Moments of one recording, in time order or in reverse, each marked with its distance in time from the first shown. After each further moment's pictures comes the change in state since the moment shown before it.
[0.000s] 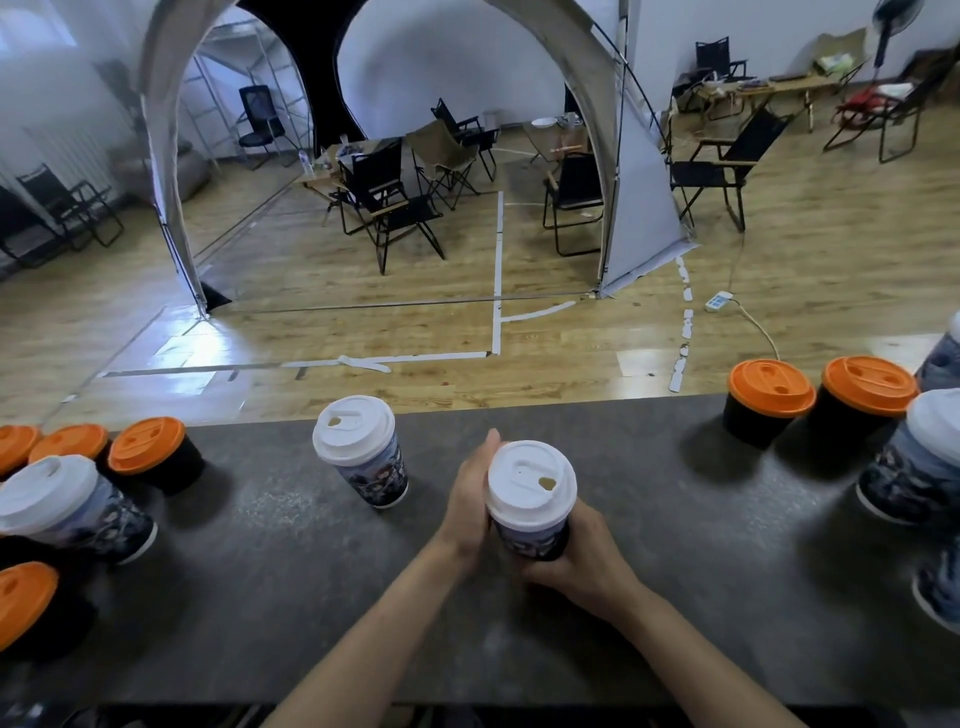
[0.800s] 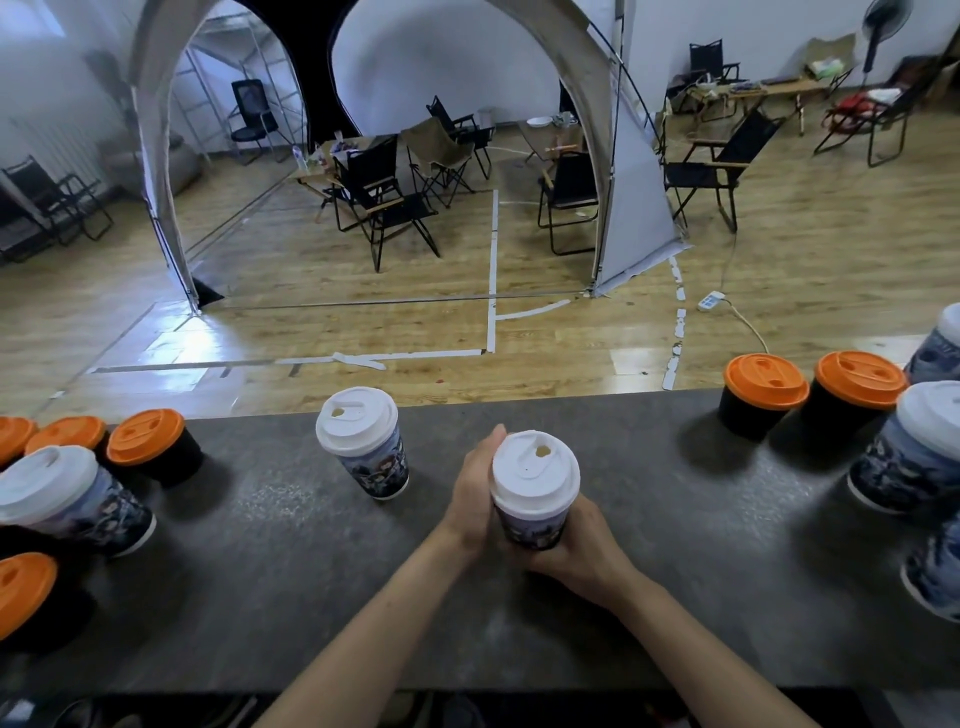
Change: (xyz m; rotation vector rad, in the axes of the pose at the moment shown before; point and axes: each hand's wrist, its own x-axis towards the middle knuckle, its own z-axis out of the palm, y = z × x) left_hand -0.002 0.001 0.000 -0.074 -0.051 -0.021; right_hand 0.005 0.004 0.007 -0.059 -0.005 0.064
